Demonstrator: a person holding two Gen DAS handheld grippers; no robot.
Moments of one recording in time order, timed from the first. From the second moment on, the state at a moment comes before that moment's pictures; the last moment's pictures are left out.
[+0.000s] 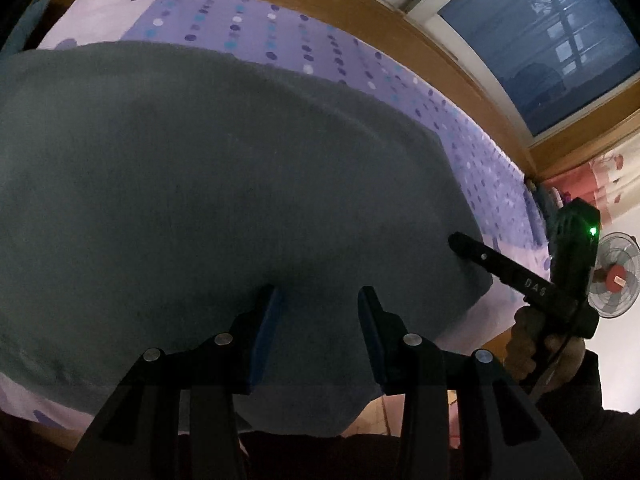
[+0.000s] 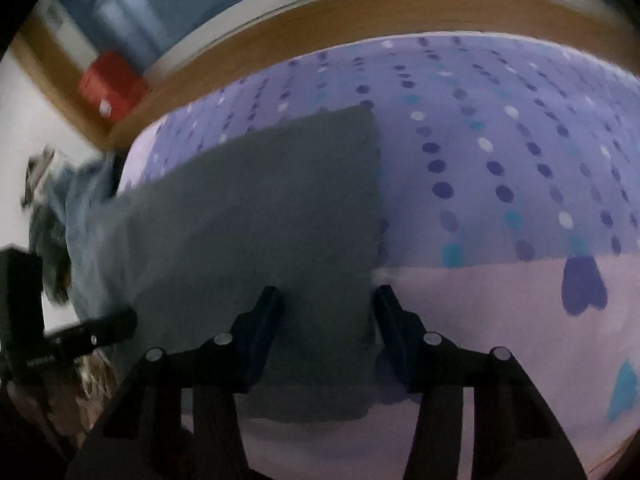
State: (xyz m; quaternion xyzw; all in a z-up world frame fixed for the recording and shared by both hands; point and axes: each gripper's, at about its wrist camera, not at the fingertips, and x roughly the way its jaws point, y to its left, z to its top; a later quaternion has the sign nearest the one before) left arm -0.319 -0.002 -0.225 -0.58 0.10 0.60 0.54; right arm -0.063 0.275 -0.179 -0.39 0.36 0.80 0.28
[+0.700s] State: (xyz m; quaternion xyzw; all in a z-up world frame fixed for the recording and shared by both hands) left arm -0.398 0.010 -0.206 -0.64 -0.06 0.52 0.57; right arm -0.141 0.262 -0.088 -0.39 0.25 0.86 0.23
